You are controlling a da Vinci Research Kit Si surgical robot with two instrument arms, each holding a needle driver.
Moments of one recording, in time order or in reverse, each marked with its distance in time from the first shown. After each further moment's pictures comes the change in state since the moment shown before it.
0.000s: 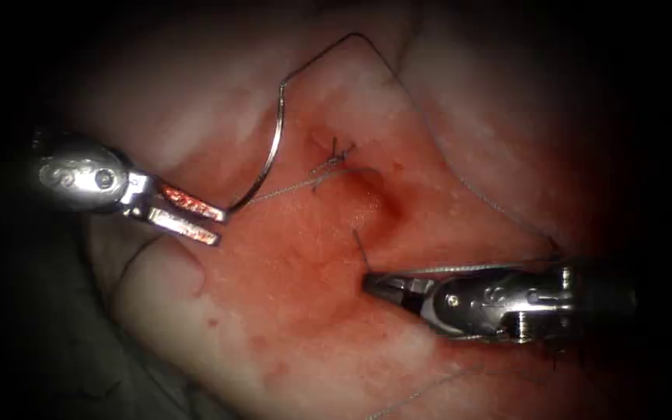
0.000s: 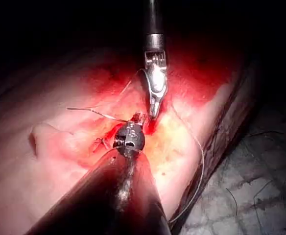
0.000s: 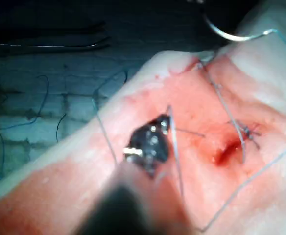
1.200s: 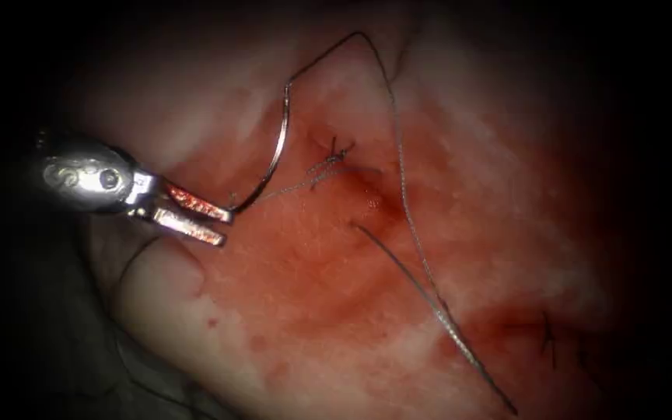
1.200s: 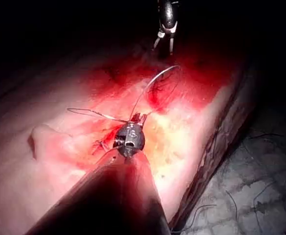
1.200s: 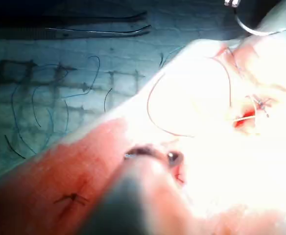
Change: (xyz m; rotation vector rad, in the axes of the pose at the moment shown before) right arm 0.002 0.003 -0.025 -0.190 -0.295 -0.145; left arm 0.000 0.000 0.001 0.008 -0.003 -0.003
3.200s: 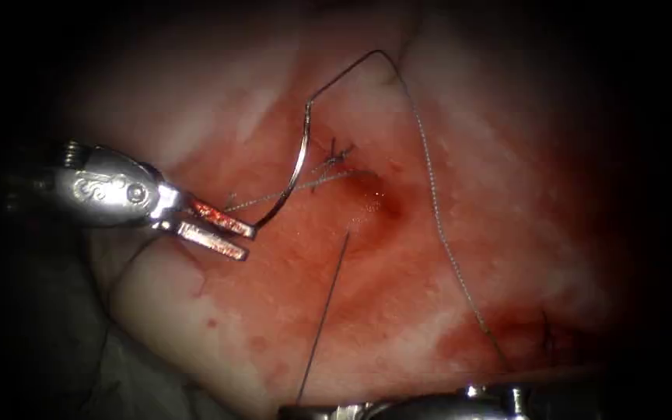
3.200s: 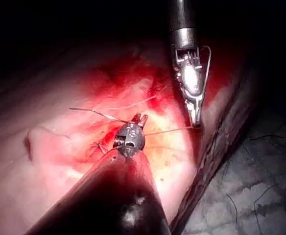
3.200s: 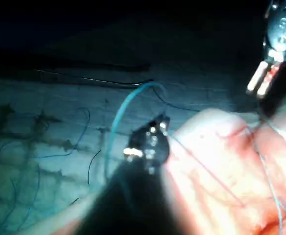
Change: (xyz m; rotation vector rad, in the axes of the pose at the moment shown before) right arm 0.014 -0.018 0.020 0.395 0.365 -0.115; left arm -0.001 0.000 0.002 -0.027 0.000 -0.007
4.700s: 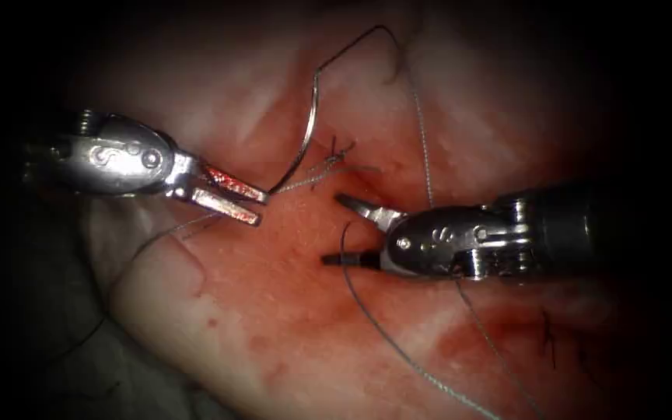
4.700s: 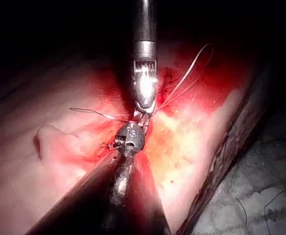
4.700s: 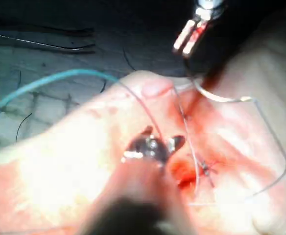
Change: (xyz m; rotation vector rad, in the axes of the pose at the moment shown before) right arm -0.006 0.018 0.000 -0.290 -0.080 -0.046; left arm -0.001 -0.003 -0.001 0.096 -0.016 -0.037
